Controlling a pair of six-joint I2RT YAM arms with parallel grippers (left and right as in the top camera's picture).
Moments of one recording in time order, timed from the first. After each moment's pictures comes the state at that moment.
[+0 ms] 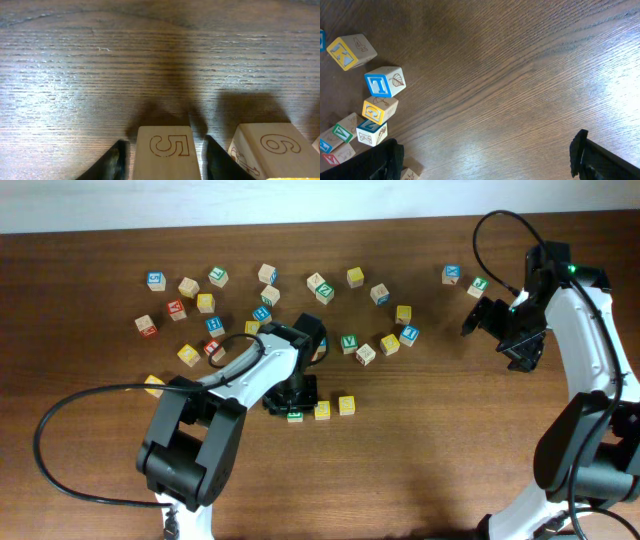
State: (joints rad) left arm -0.51 2.03 1.36 -1.02 0.06 -0.52; right arm -0.21 1.87 1.57 -1.19 -0.19 0.46
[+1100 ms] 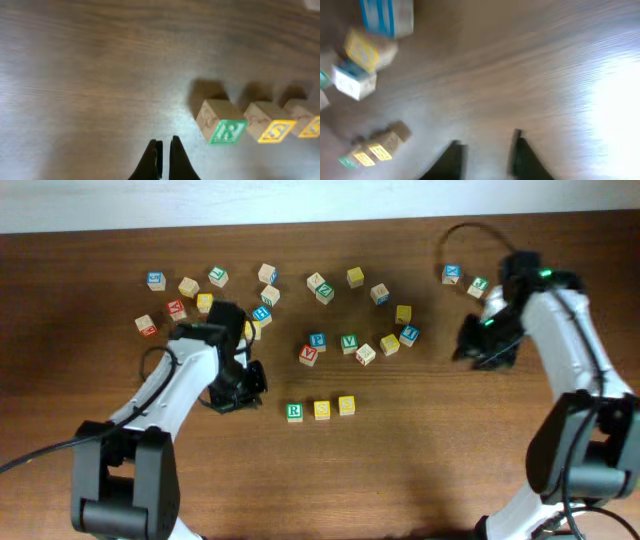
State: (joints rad) left arm -0.20 1.78 1.20 -0.99 0.24 -0.43; right arm -0.09 1.86 1.49 -1.21 -0.24 0.31
